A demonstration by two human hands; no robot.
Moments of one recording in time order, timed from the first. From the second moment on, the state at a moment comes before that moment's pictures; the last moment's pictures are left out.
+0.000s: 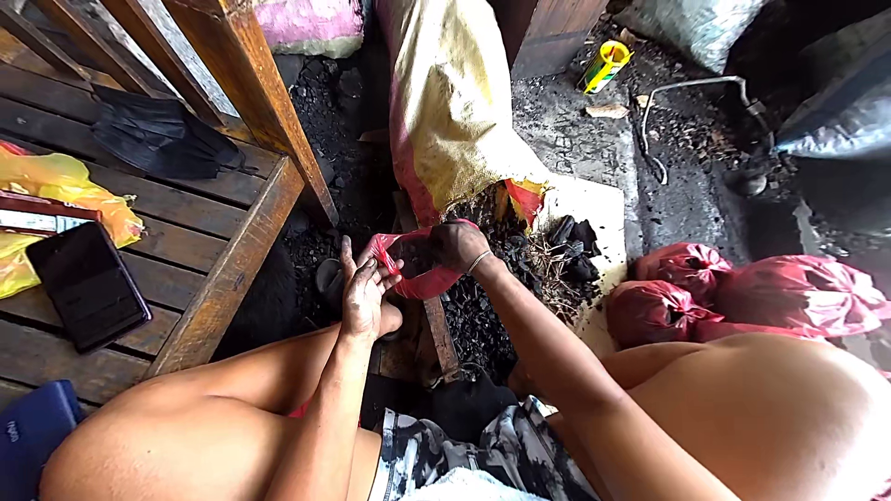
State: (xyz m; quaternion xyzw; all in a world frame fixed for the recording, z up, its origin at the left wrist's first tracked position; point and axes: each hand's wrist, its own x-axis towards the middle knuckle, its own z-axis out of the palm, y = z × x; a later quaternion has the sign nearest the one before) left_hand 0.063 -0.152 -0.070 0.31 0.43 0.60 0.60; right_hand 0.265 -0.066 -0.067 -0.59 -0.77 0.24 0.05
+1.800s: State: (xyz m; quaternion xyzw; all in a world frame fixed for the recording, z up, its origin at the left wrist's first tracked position) left_hand 0.065 -0.149 -0.070 0.38 0.46 0.53 0.61; right_hand 0.391 -0.063 -0.074 -0.63 -0.52 0.35 0.46
